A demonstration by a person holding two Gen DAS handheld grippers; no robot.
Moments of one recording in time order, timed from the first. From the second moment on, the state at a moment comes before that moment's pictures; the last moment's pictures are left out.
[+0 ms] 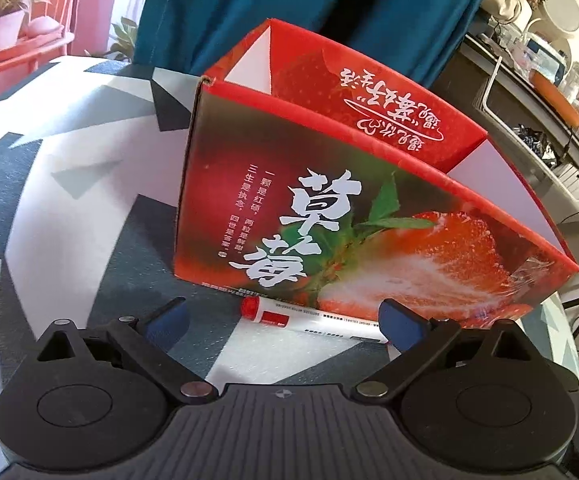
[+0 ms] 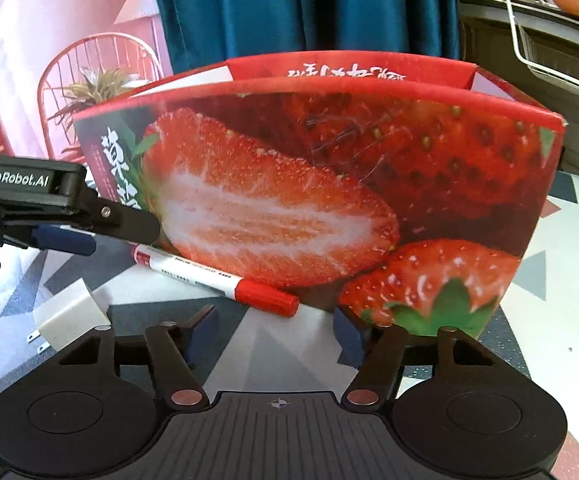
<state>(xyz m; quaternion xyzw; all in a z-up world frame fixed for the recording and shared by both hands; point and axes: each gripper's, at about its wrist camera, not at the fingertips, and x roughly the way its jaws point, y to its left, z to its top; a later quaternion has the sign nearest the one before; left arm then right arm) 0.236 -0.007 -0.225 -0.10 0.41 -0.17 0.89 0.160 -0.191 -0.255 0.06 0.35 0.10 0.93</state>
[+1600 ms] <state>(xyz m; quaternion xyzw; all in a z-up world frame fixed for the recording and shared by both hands) 0.236 -0.026 -0.236 -0.07 0.39 -0.19 0.90 0.160 -0.184 -0.257 0.03 0.34 0.12 0.93</state>
